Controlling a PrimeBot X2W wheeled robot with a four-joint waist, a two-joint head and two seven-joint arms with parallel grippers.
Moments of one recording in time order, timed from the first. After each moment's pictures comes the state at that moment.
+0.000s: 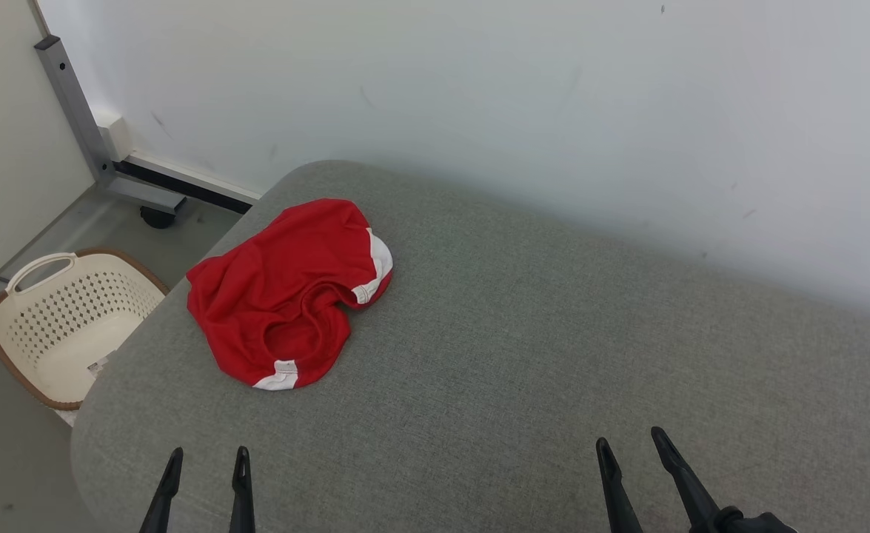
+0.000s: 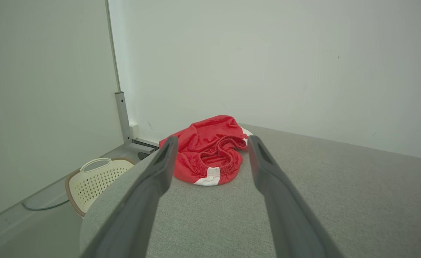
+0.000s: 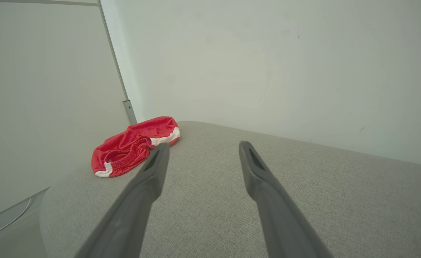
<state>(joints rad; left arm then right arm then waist) 0.15 0.05 -0.02 -0.01 -0.09 -0.08 -0.26 0.13 -0.05 0.18 0.05 0.17 0.13 -0.26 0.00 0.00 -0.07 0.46</state>
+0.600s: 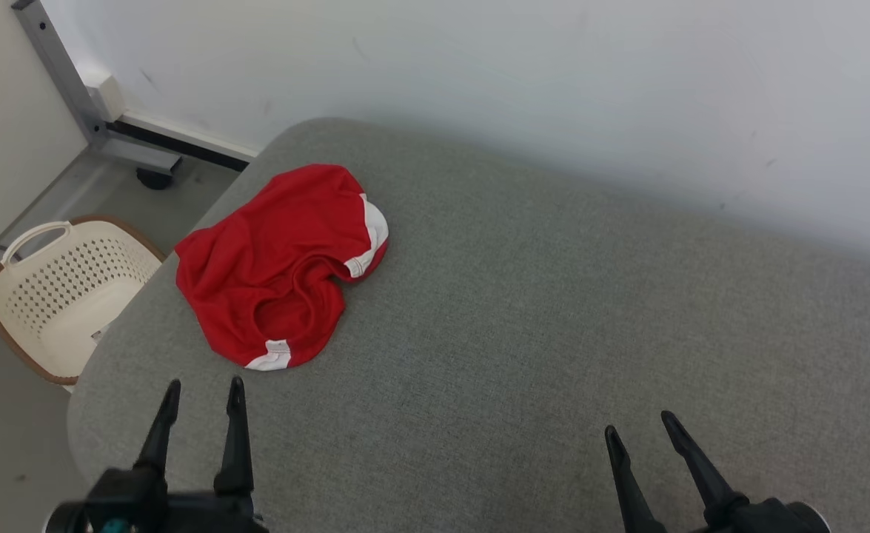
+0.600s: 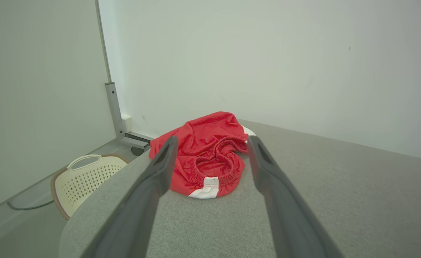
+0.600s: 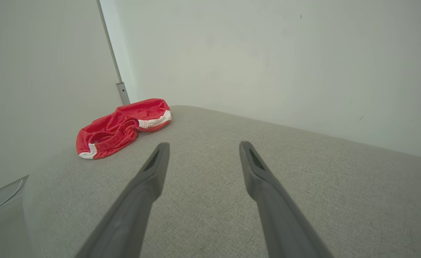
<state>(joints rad) -0.03 0.05 0.00 0.14 -0.14 -0.11 -0.26 0.11 -0.09 0.18 0.06 0.12 0.13 -0.26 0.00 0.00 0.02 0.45</state>
